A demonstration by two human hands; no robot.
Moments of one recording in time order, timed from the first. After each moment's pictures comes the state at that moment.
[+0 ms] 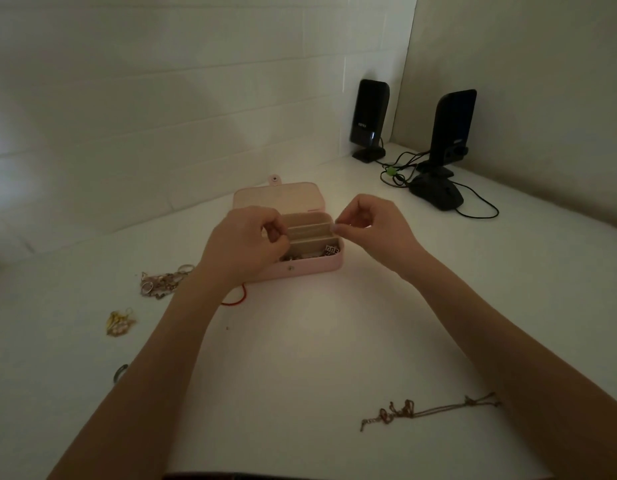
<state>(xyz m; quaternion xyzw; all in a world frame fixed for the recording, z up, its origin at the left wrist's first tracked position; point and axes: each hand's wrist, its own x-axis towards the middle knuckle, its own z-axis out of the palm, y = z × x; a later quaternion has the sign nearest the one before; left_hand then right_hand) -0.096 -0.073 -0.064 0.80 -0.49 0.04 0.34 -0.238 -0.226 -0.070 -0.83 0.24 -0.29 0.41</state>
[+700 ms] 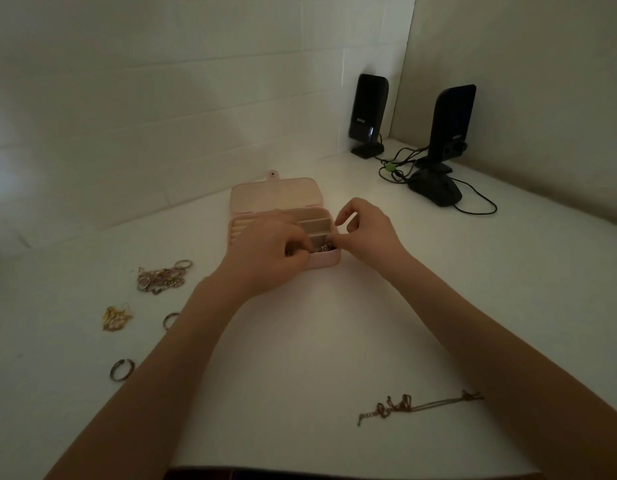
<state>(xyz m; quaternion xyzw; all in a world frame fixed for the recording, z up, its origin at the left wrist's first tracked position) -0.122 -0.078 -0.068 0.75 -0.60 0.05 0.28 -0.225 -0.224 -0.087 -0.83 0.32 -0.26 0.37</state>
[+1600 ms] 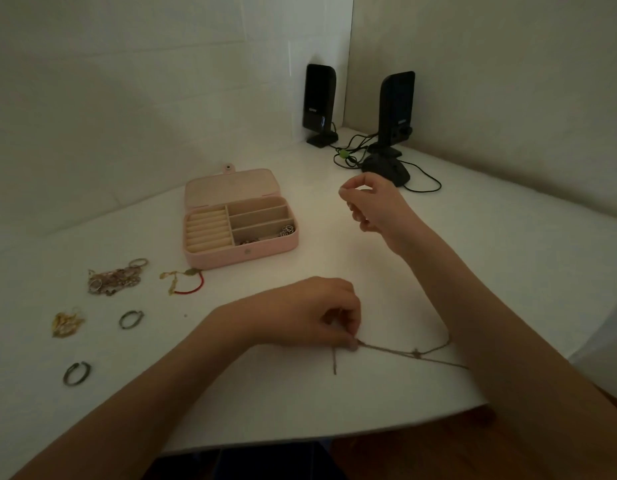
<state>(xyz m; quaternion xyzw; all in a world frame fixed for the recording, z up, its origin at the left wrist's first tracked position) -0.213 -0.083 -0.078 0.57 -0.77 -0.25 0.12 -0.287 -0.242 -0.054 -0.70 0.39 -0.27 0.54</state>
